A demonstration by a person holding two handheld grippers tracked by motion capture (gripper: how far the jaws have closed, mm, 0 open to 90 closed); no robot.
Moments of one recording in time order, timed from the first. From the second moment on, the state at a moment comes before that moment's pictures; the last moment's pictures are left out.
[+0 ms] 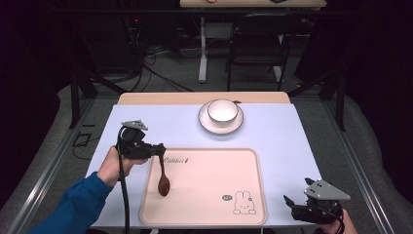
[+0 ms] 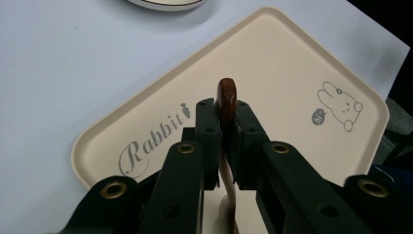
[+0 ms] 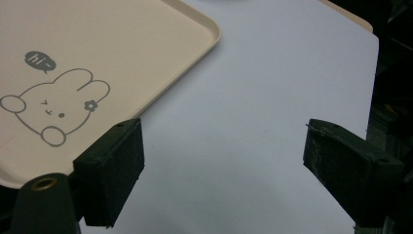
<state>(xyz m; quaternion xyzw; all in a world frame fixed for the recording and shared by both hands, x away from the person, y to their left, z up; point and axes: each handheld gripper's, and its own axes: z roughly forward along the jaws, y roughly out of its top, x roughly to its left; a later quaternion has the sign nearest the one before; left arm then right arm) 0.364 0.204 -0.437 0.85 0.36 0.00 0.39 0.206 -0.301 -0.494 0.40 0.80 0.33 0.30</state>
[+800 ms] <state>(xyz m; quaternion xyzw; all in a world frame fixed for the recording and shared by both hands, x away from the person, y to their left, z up) 0.367 0.209 -0.478 0.79 0.42 0.03 0.44 0.207 -0.301 -0.494 0.40 0.80 0.33 0.30</state>
